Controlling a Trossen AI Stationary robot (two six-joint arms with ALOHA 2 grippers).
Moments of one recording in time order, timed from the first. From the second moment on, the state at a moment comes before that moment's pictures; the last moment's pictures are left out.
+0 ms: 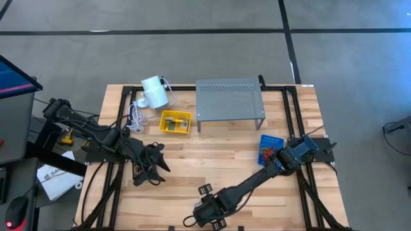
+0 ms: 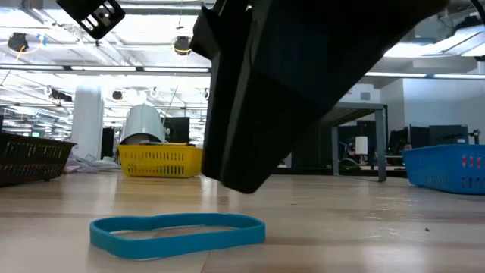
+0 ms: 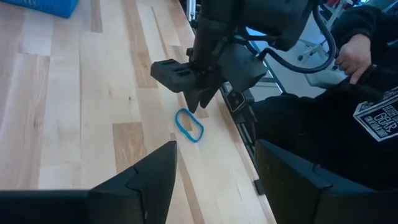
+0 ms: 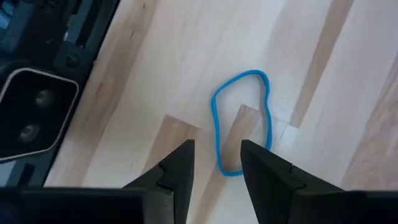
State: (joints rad) left arm -0.44 0.93 0.67 -0.22 0.08 -0.36; right arm 0.57 2.41 2.06 -0.88 0.11 0.13
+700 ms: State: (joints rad) left arm -0.44 0.93 0.67 -0.22 0.07 -0.38; right arm 0.57 2.47 2.06 -0.88 0.08 0.19
